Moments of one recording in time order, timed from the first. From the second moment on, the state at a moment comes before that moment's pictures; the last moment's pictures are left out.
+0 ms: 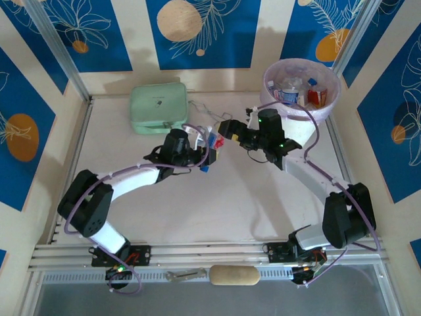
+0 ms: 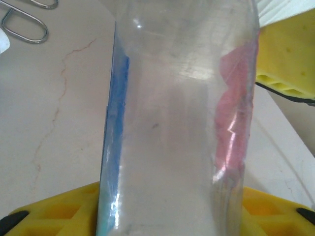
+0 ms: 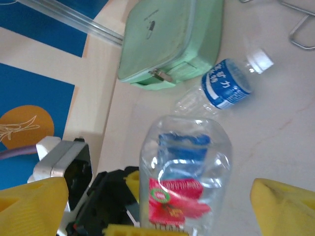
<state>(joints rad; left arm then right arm) -0.65 1.57 0.91 0.16 0.34 -0.45 0.40 1.41 1.00 -0.06 -0.48 0.80</state>
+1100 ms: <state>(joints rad) -0.69 1.45 0.88 0.20 0.27 -0.48 0.47 1.50 1.06 -0.08 -0.44 0.76</state>
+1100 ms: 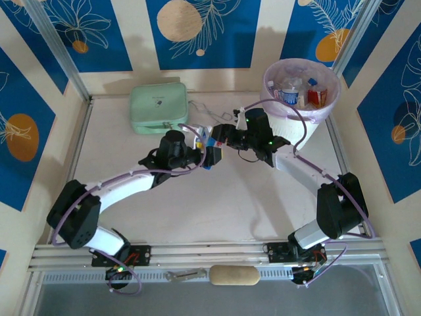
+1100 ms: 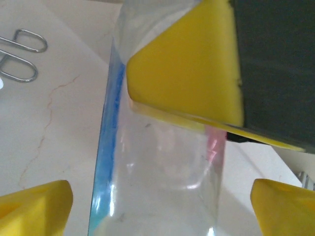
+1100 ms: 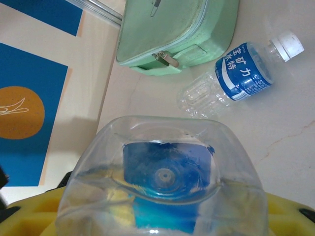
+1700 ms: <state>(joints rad) -0.53 1.21 0.72 0.05 0.01 -0.57 0.16 1.29 1.34 -0.25 -0.42 0.54</state>
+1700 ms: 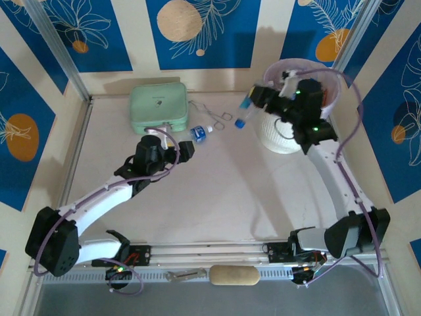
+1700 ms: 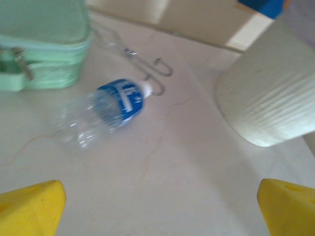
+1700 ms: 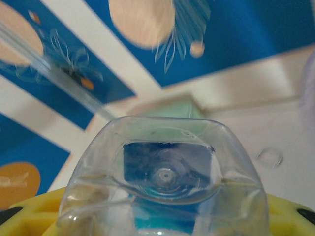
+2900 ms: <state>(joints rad) -0.49 1.38 0.68 0.17 0.18 -0.71 -0.22 1.43 1.51 -0.37 -0.11 0.29</state>
